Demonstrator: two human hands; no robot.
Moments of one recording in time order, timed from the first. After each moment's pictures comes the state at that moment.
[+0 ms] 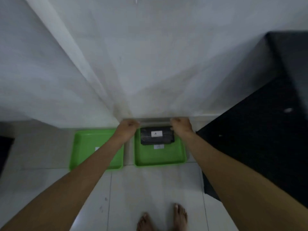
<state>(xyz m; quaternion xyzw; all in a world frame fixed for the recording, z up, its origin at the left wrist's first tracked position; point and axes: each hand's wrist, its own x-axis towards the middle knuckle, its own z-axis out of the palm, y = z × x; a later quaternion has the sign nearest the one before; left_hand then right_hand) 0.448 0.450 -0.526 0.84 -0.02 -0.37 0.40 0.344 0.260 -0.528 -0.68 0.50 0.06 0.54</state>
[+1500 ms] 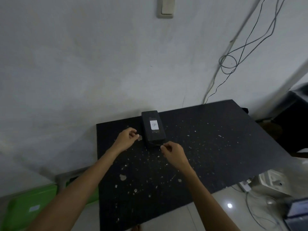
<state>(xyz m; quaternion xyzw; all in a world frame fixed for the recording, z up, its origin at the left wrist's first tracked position) 0.061 0.054 -0.070 0.82 -0.36 -0.28 0.36 -0.164 -0.048 -0.040 -0.80 0.41 -0.10 0.43</state>
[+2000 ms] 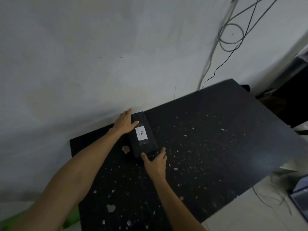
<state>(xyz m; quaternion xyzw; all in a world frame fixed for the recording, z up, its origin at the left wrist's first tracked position) 0.157 -0.165 -0.136 0.86 -0.45 -0.23 0.10 -0.063 -0.109 -0.155 -0.57 0.62 -0.09 0.53</state>
